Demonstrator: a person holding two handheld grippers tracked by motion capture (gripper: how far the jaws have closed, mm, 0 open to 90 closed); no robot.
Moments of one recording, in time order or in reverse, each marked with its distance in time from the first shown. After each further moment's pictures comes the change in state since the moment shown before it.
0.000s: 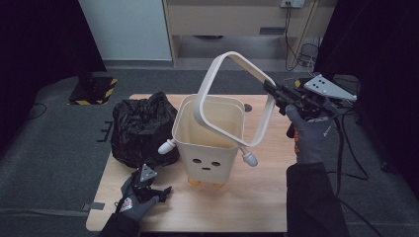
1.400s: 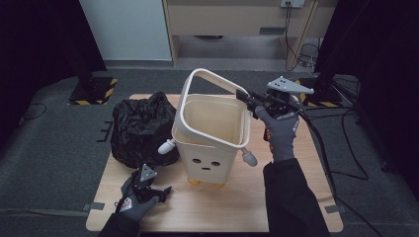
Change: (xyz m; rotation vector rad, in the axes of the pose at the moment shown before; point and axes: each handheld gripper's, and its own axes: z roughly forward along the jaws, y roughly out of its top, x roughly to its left) left arm 0.000 0.000 0.000 -0.004 -0.001 -0.006; right arm 0.024 -0.027 0.054 0.176 0.049 0.080
